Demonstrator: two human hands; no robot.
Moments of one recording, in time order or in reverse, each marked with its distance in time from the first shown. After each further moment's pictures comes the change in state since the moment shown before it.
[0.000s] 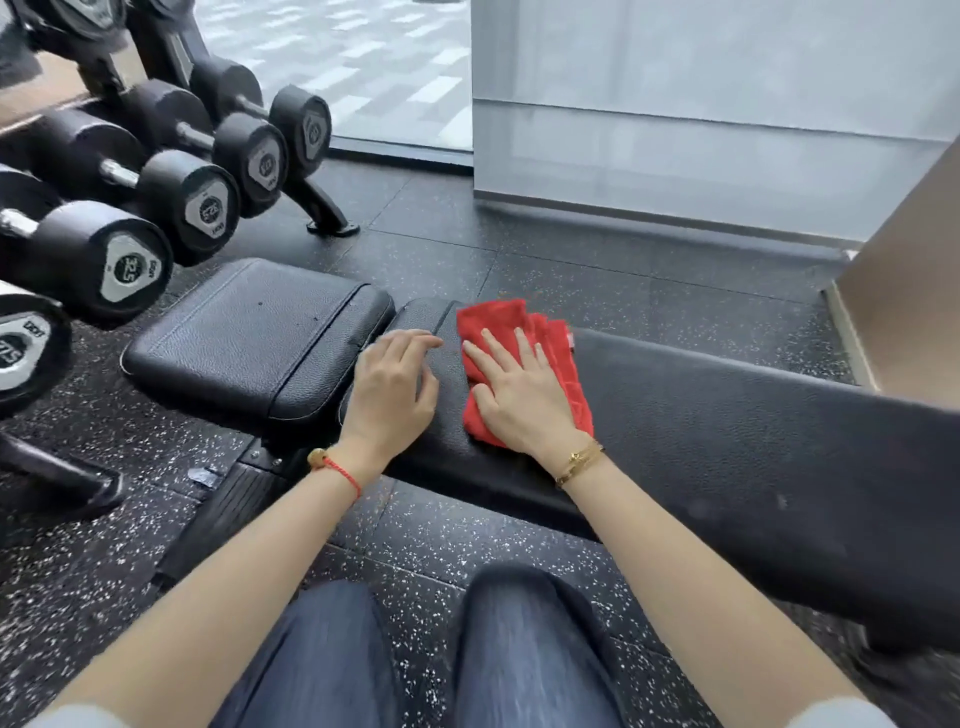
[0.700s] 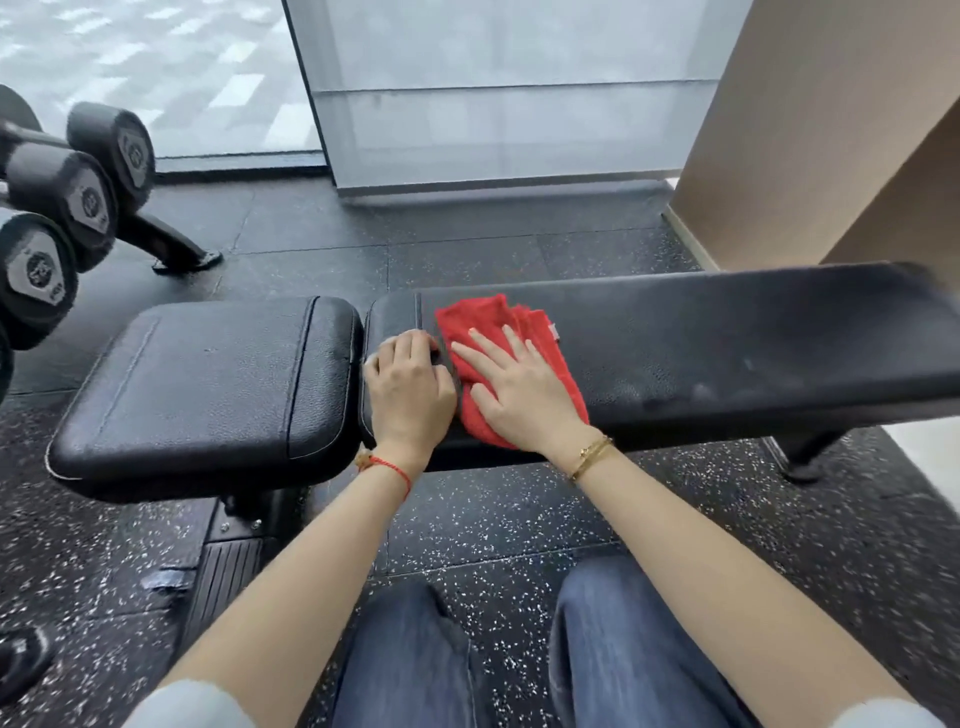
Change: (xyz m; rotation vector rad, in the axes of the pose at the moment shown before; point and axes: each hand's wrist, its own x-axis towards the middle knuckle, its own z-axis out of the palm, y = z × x) left_hand 0.002 -0.032 0.014 -0.107 -0.144 0.021; right_hand -0.032 -0.074 0.013 0.015 0.094 0.311
